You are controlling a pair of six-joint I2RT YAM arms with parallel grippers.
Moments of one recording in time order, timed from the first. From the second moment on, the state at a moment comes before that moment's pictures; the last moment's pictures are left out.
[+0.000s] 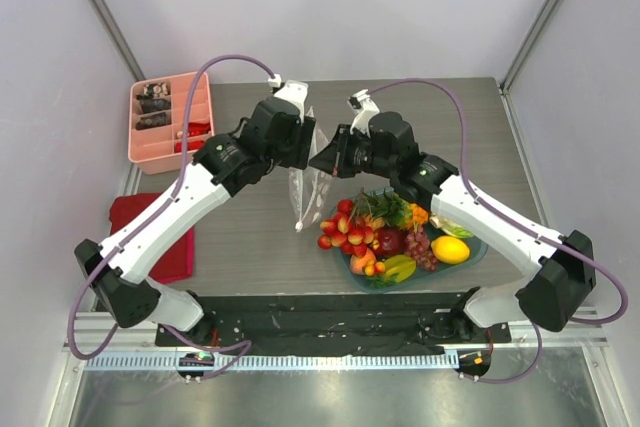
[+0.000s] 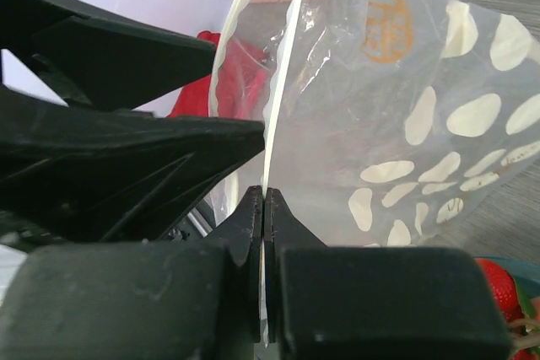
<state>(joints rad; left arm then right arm) -0.77 1.42 1.57 -0.78 -0.37 -0.25 0.72 1.37 1.21 -0.16 -0.23 0.66</state>
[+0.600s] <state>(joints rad) -0.77 1.50 1.54 -0.78 -0.48 -0.20 0.76 1.43 1.27 -0.22 -0.06 0.72</state>
